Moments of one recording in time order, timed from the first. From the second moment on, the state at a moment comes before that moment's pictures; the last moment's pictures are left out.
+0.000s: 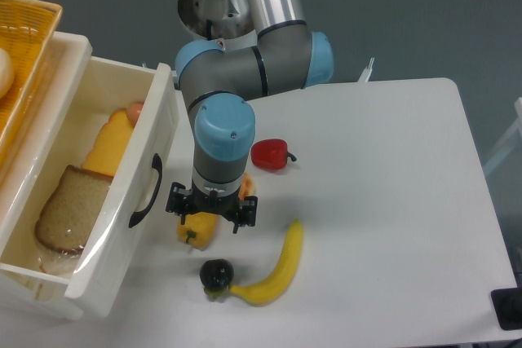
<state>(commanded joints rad) 2.28 -1.98 -1.59 -1.09 1.37 0.41</state>
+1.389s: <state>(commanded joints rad) 2.24 -1.97 -1.59 -1.10 1.33 0.43</state>
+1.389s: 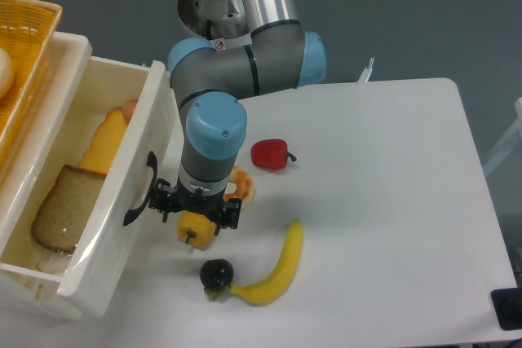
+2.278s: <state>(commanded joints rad) 2.17 -1.97 -1.58 -1.09 1.33 0.46</state>
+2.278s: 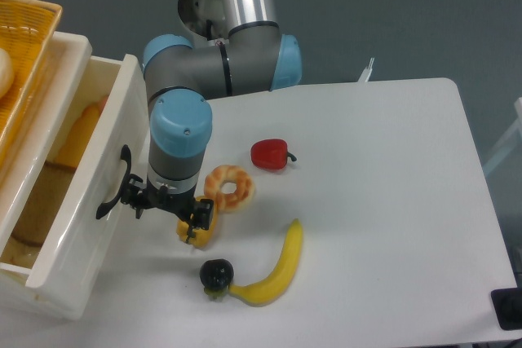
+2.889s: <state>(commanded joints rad) 2.14 -1.97 -1.57 -1.09 1.33 0.54</state>
